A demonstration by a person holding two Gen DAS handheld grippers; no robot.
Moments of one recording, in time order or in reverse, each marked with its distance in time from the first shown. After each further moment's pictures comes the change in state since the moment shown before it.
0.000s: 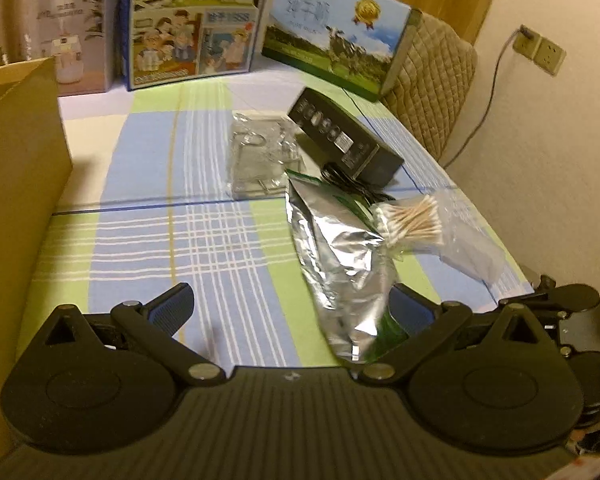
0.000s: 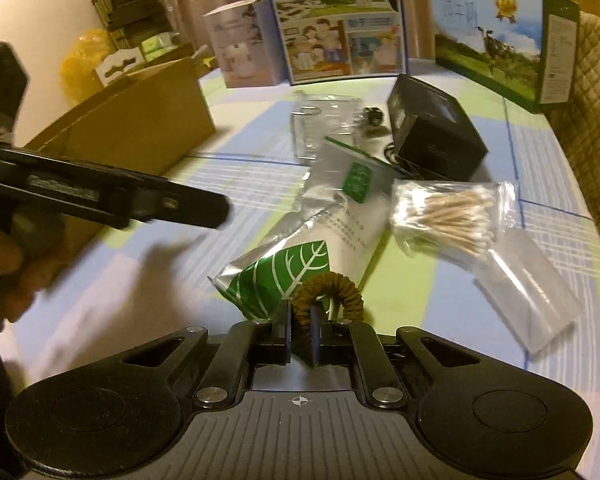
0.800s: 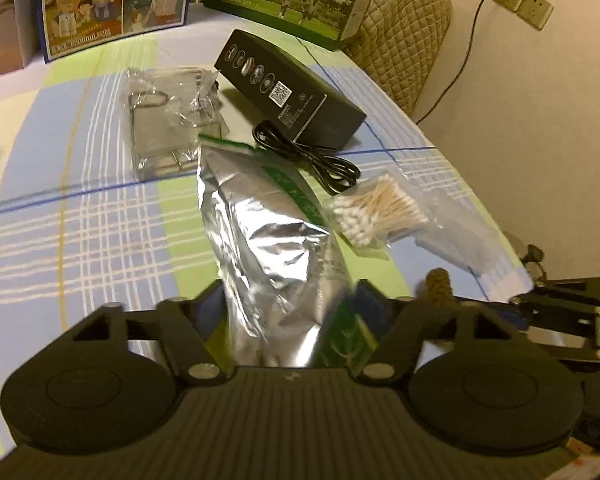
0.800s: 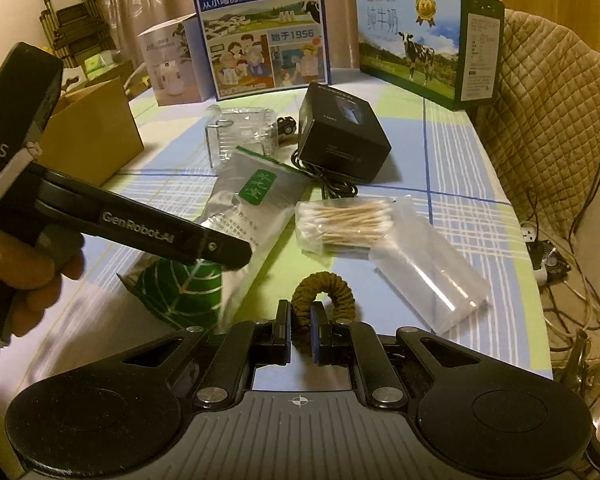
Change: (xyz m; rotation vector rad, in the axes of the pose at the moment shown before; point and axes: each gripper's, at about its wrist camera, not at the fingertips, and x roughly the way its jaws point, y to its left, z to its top) left arm 0.069 -0.031 0.011 0.041 0.130 -0.098; right arm -0.020 -0.028 -0.008 0.064 -0.045 -0.176
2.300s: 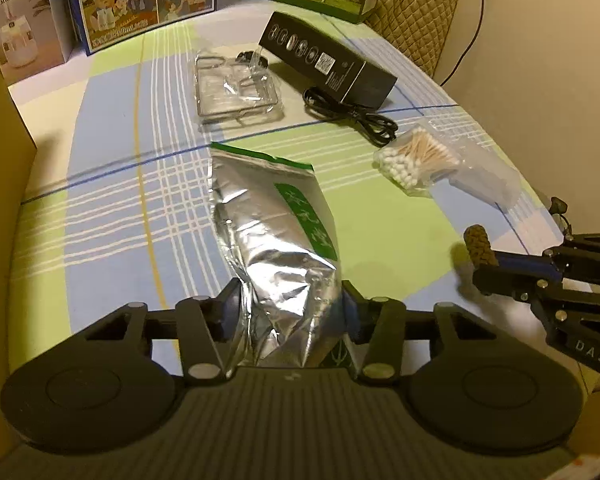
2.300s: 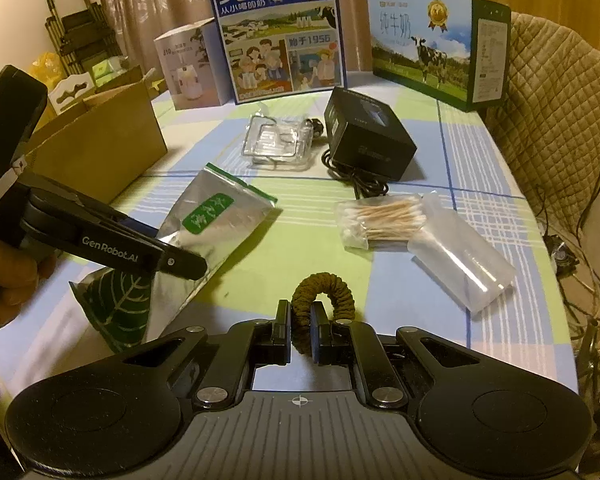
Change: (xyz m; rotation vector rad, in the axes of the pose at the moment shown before) left arm -0.039 0.021 -0.017 0.068 0.069 0.116; right arm -0.014 0.029 -0.004 0.017 -0.011 0.018
